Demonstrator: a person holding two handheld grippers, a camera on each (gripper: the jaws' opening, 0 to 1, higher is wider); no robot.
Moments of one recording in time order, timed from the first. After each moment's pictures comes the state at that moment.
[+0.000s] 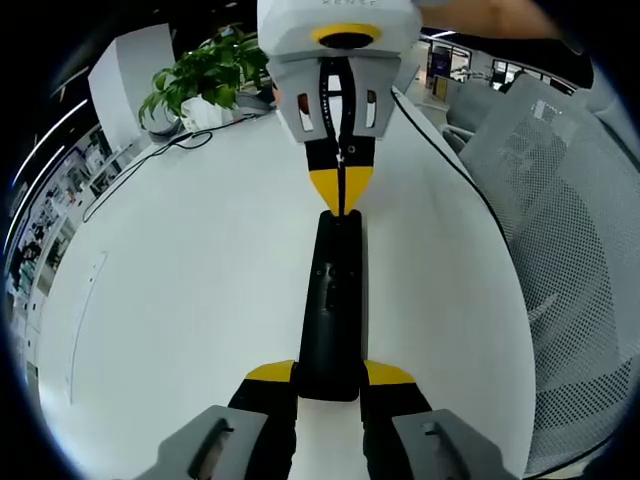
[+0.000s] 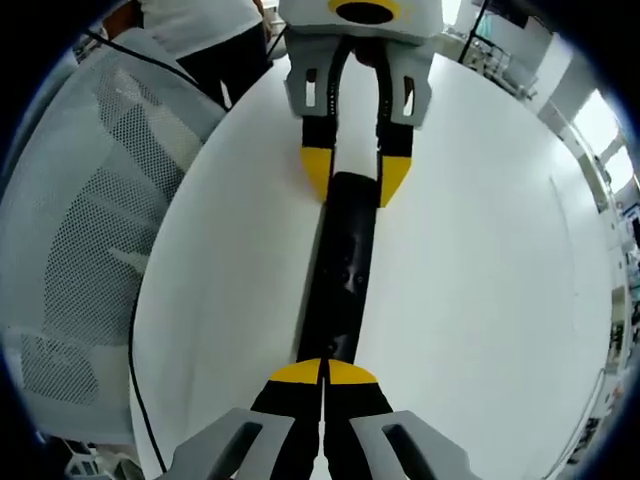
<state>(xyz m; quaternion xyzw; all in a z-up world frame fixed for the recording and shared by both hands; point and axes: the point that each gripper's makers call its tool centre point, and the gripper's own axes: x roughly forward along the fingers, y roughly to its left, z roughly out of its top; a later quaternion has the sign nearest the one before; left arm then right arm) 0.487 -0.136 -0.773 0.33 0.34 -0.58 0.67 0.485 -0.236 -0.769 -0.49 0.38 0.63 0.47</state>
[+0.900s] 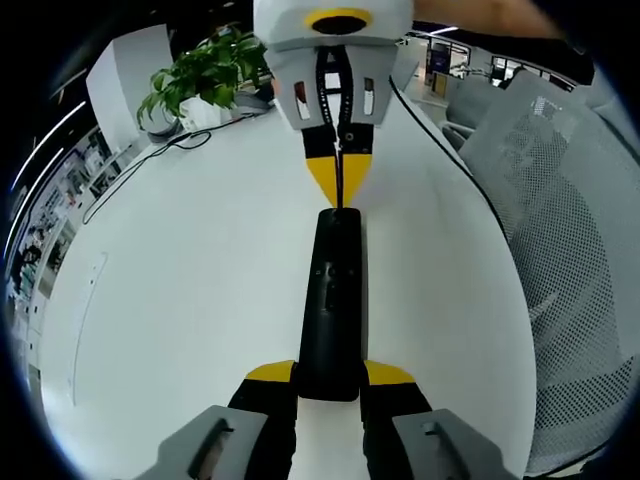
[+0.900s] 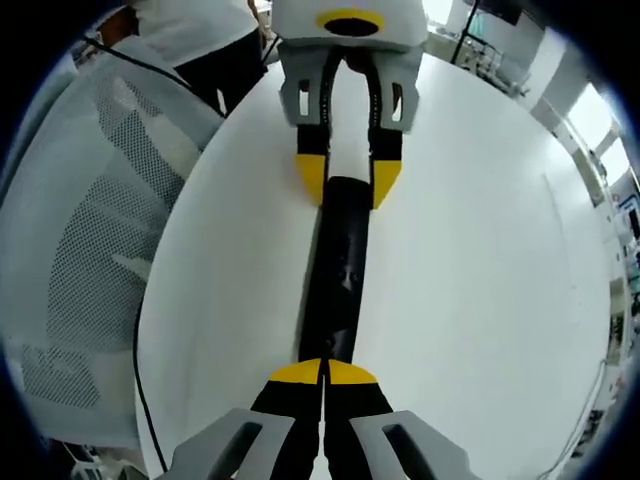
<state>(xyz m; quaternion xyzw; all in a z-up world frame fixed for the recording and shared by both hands) 0.486 -0.135 -0.774 0.34 0.34 -0.57 0.66 0.486 -0.239 -0.760 -0.48 0.38 0.63 0.48</state>
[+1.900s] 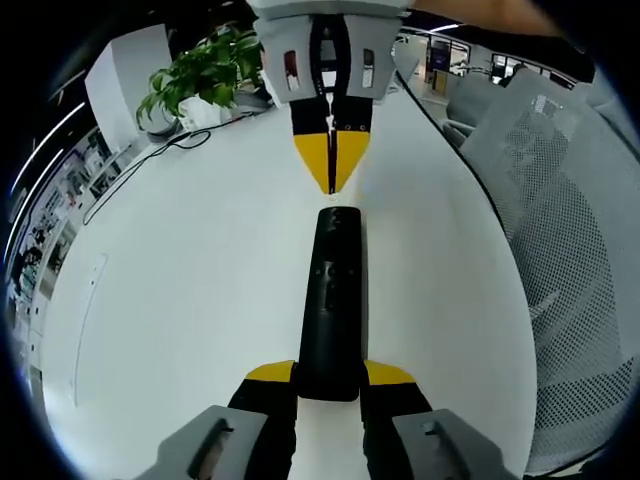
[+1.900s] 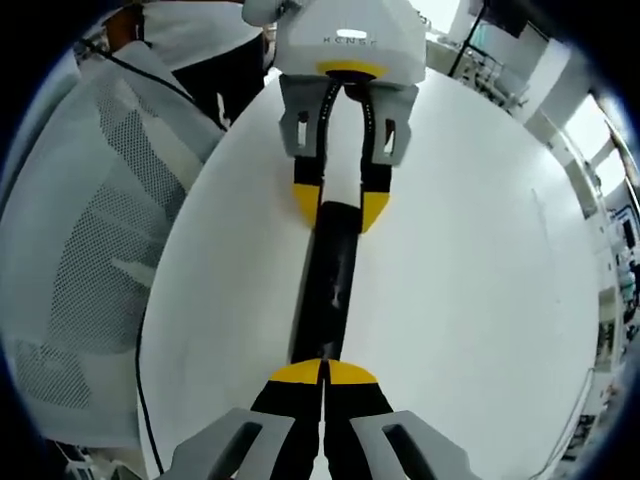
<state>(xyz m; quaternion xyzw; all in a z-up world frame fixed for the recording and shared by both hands) 0.488 -0.135 -0.773 0.34 0.34 -0.57 0.66 0.488 -0.227 -0.739 -0.48 0.36 0.63 0.50</state>
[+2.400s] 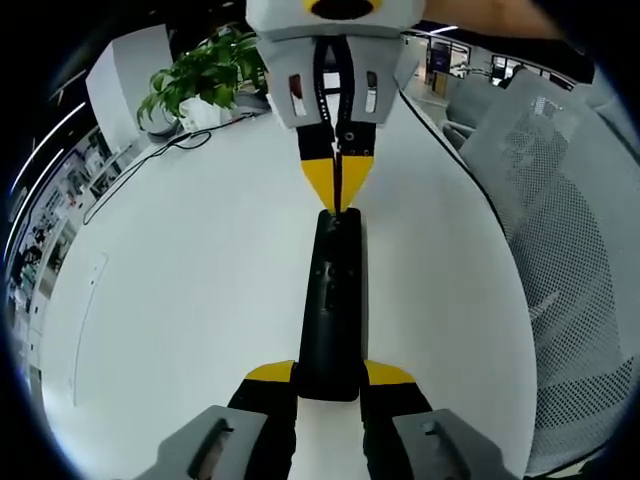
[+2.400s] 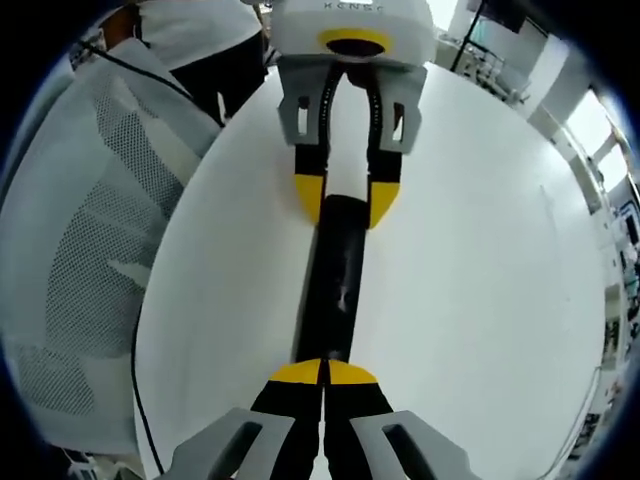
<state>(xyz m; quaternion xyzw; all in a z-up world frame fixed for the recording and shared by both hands) 0.487 -0.137 -0.773 0.34 0.34 -0.57 0.66 0.484 -0.226 -0.759 -0.48 0.37 0.63 0.49</state>
